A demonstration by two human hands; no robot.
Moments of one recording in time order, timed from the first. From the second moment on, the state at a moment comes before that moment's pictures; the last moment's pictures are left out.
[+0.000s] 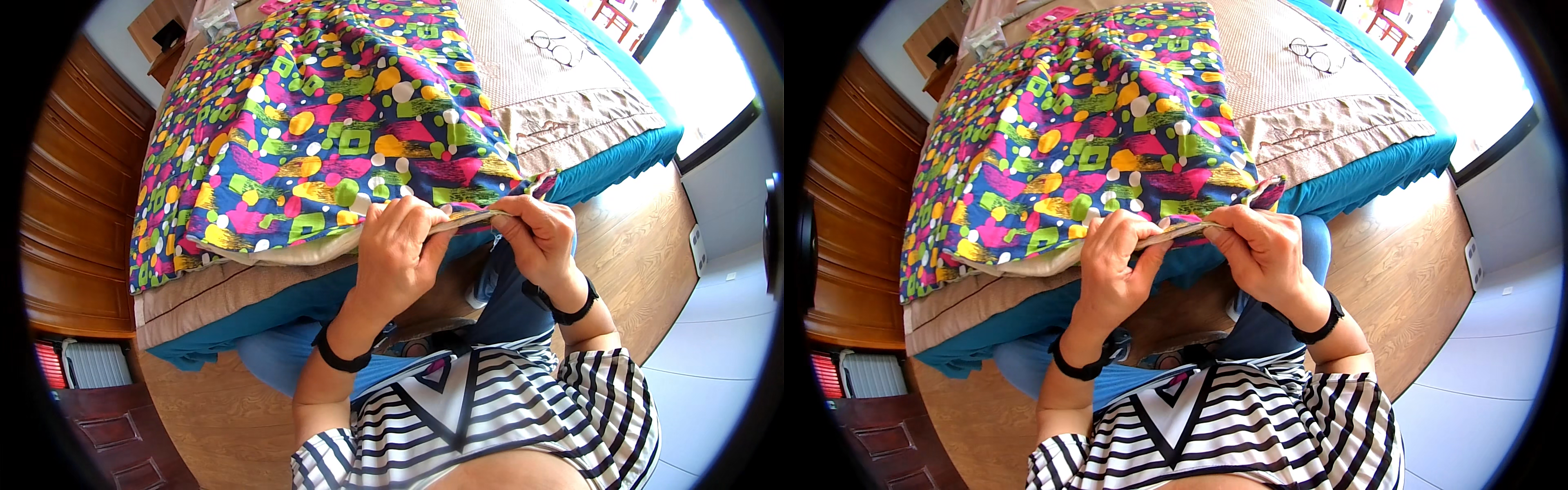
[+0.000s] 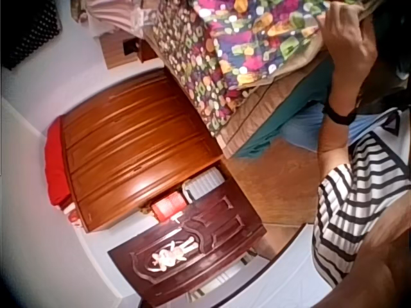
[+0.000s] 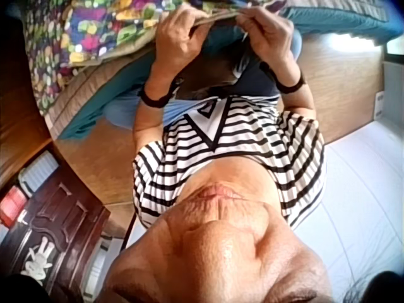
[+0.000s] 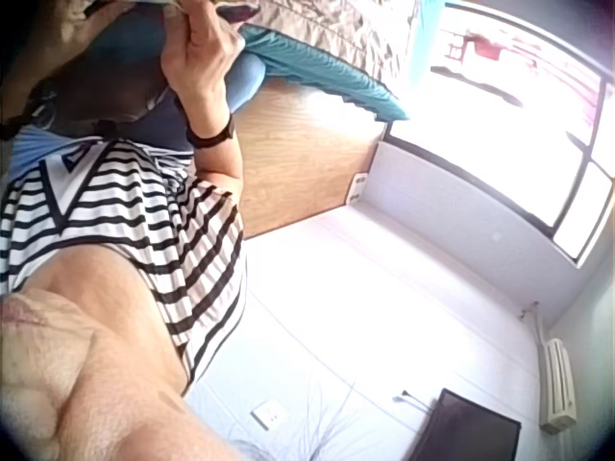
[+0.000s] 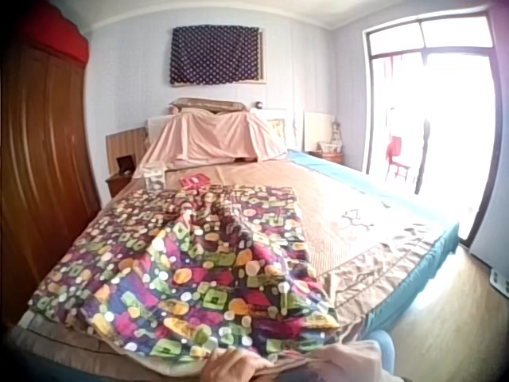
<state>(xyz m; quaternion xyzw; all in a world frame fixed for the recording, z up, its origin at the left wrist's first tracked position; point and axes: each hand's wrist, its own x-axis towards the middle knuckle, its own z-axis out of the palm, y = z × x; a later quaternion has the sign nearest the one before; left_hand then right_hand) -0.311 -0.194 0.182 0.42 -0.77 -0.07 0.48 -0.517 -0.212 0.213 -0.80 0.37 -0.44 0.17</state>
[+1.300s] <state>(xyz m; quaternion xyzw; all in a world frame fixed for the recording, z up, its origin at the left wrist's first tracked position) -0.307 -0.212 0.189 0.44 -0.63 -0.37 0.52 -0.513 -0.227 0.207 -0.83 0.34 -0.43 0.00</state>
